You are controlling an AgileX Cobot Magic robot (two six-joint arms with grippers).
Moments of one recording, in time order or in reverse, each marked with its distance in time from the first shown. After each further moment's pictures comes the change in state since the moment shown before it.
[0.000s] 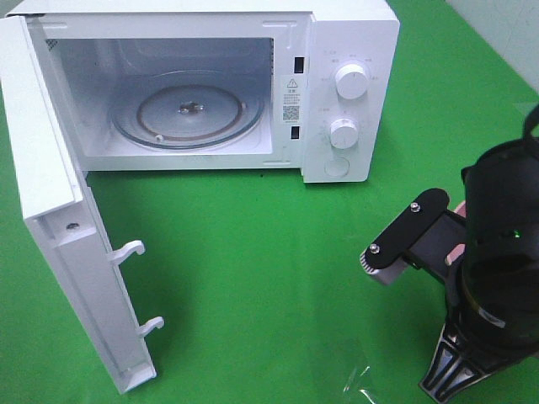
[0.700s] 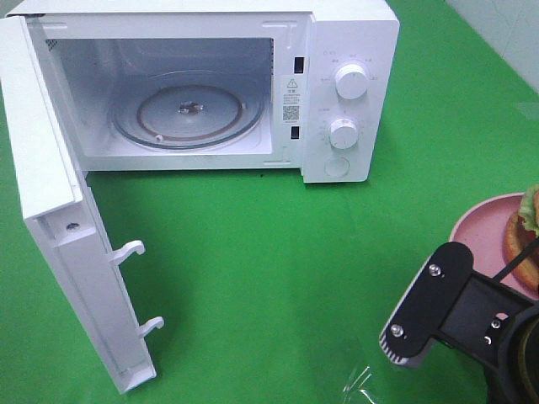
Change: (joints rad) left arm 0.000 0.000 0.000 0.000 0.000 0.000; right arm 0.289 -0.155 0.116 0.004 0.088 0.053
